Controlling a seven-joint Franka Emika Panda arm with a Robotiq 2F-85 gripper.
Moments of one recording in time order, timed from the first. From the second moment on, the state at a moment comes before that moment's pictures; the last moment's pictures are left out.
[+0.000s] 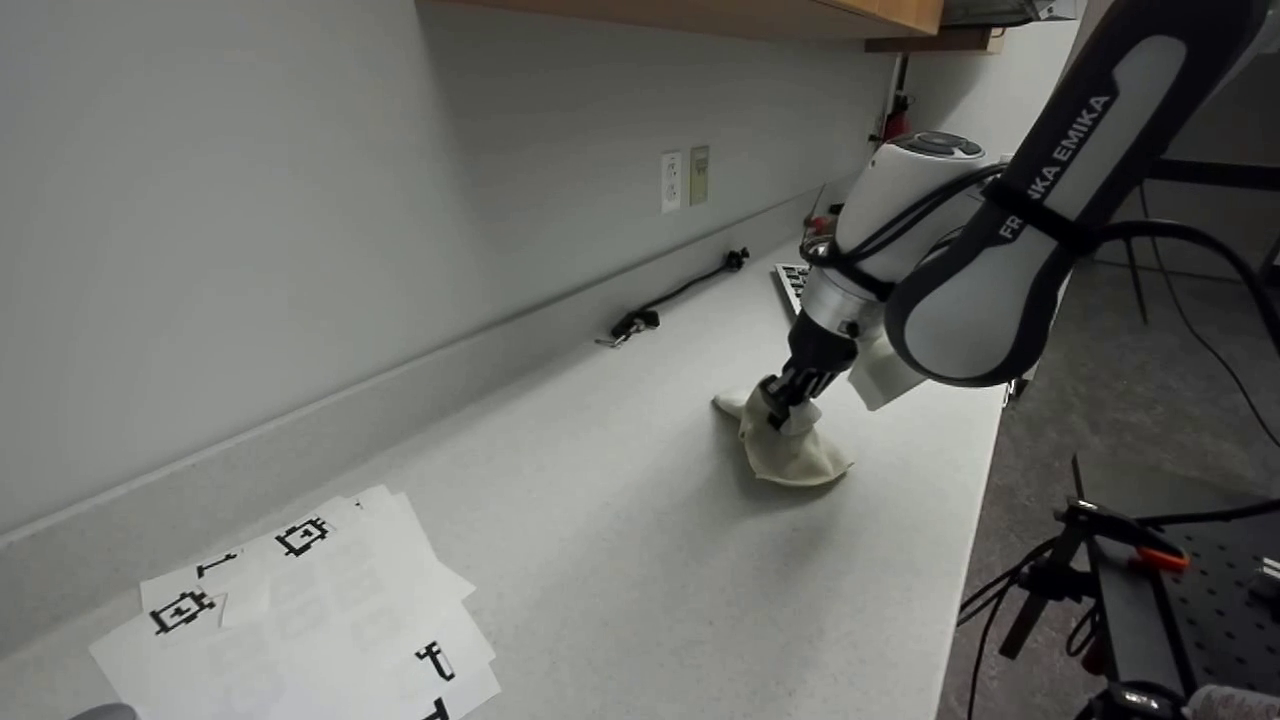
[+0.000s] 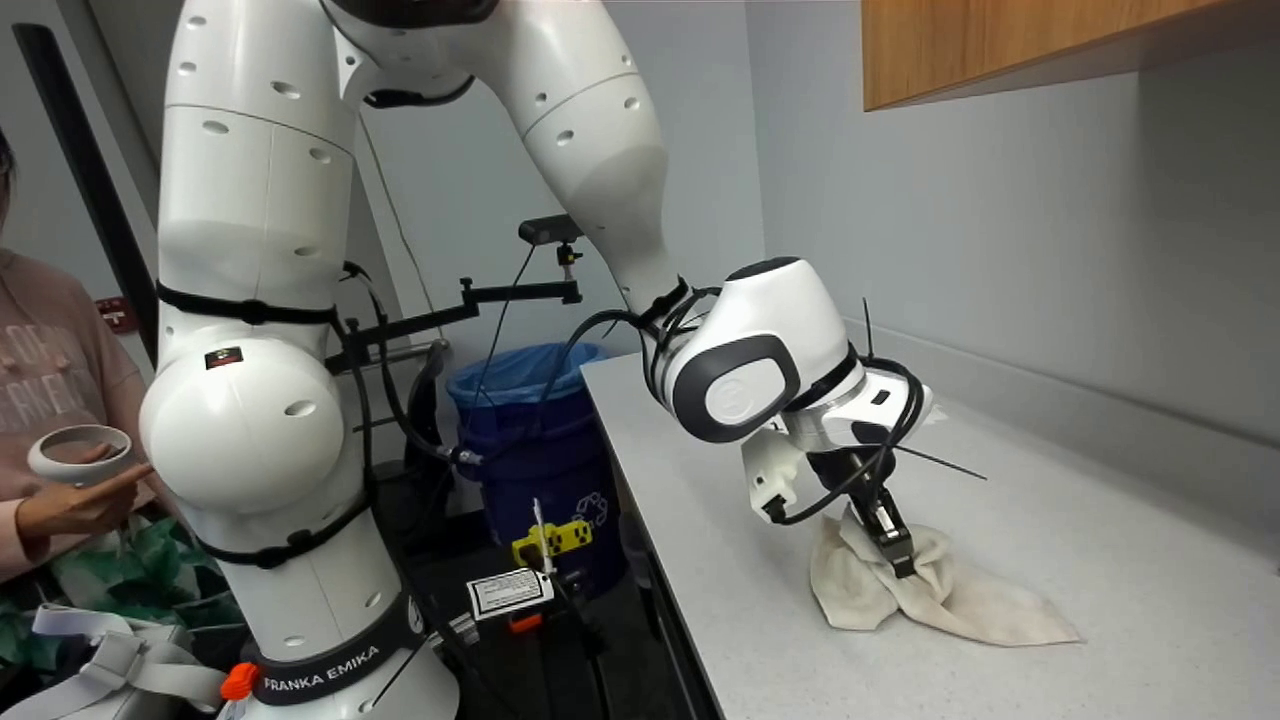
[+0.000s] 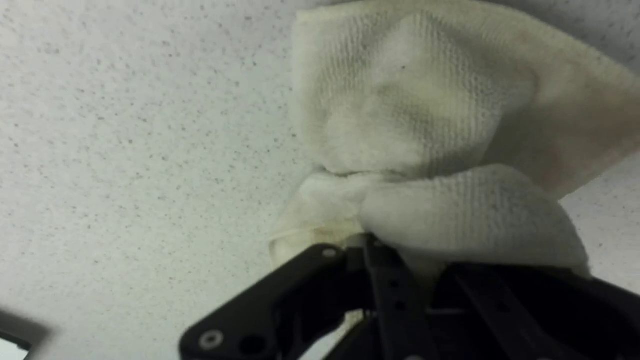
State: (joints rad) arm 0.37 0.37 -0.42 -2.52 0.10 3.18 0.27
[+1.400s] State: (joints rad) arm 0.79 0.17 -0.90 -2.71 -0.14 3.27 0.21
